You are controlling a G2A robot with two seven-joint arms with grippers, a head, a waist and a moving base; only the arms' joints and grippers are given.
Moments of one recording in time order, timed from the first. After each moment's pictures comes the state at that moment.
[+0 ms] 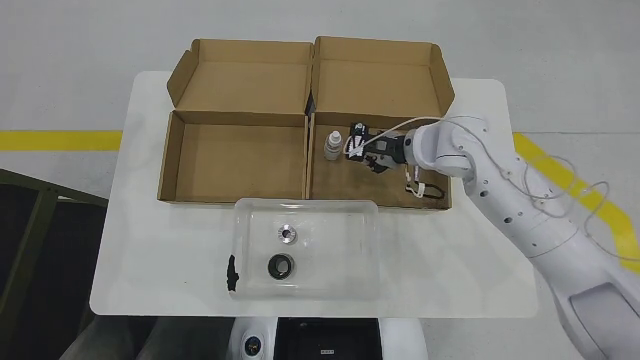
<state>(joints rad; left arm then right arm) -0.29 -0.19 -0.48 -1.38 1.96 -0.31 0.15 -0.57 -1.07 0.70 -1.37 -1.07 -0.77 0.66</state>
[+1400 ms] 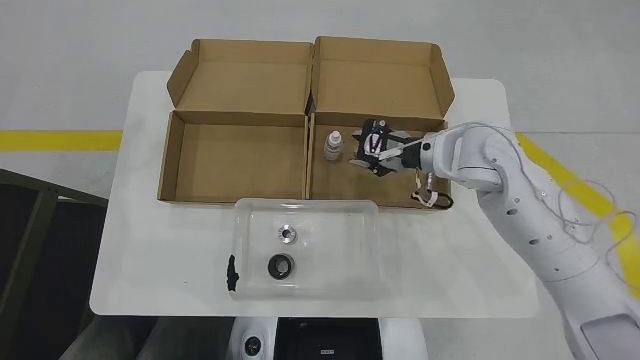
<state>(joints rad) -0.29 -0.19 -0.48 -1.38 1.96 -0.31 0.15 -0.78 -1.02 0.95 -1.61 -0.98 -0.82 0.58</state>
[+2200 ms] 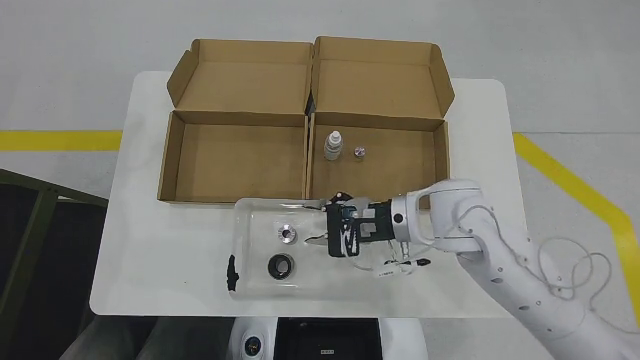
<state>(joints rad) -0.29 -0.19 -0.48 -1.38 1.96 -0.31 0.15 -0.98 -1.02 0.86 -1.89 -1.07 -0.88 0.41</state>
